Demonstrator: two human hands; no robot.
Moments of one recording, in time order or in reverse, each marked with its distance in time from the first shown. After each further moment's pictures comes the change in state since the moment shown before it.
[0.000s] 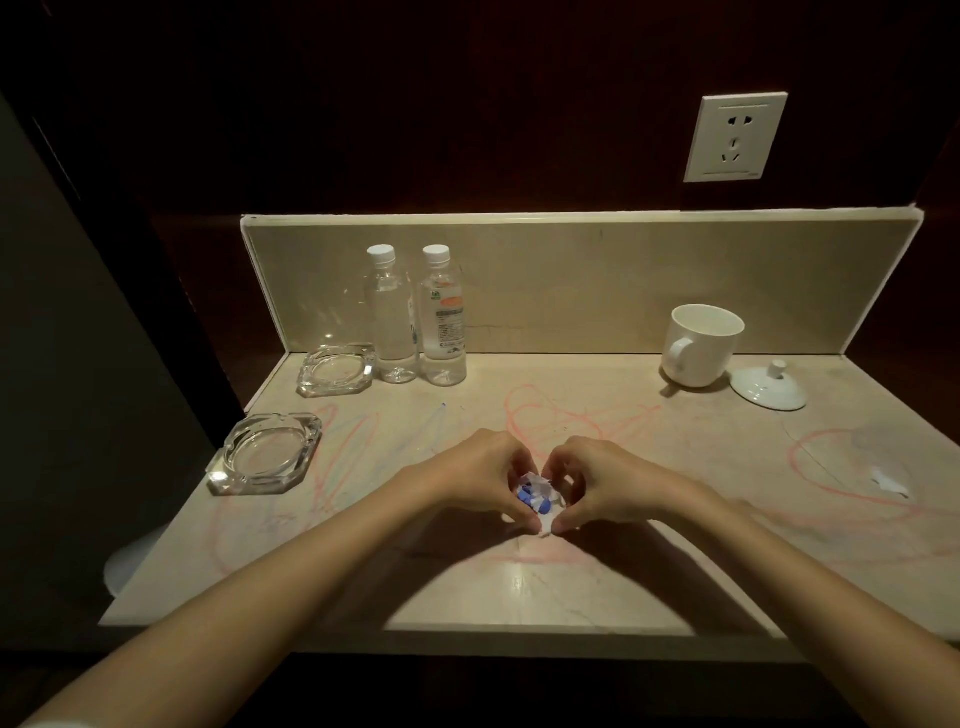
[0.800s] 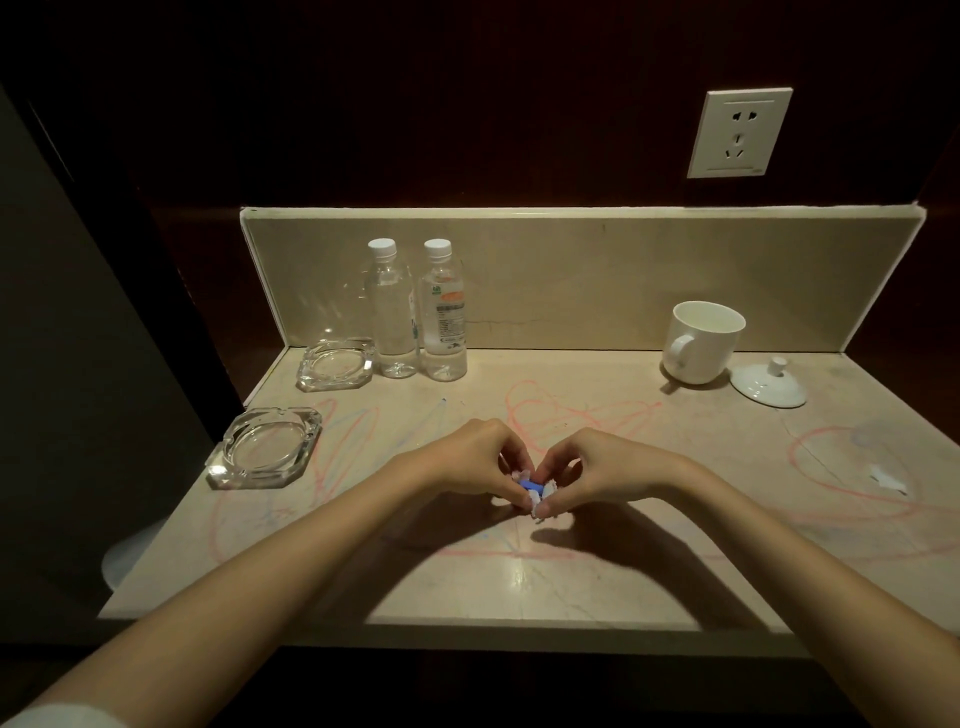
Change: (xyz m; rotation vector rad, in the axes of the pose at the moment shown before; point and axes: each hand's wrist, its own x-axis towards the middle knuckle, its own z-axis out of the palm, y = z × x) left_hand 0.007 -0.014 -0.004 -0.130 -0.002 0.016; right_hand 0.012 0.004 -0.005 0.205 -0.148 0.002
